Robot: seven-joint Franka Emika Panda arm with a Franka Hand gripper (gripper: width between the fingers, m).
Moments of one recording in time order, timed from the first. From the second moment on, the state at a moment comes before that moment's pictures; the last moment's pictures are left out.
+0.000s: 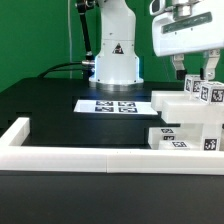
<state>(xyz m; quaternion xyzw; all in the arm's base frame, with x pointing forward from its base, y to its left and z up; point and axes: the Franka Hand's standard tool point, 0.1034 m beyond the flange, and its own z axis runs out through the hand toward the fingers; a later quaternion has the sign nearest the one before) 0.555 0.099 0.124 -0.84 0.53 -0.04 0.08</state>
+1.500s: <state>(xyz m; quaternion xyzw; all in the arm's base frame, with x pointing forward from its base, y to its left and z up) 0.558 0.098 0.122 -1.00 -0.04 -0.09 0.01</state>
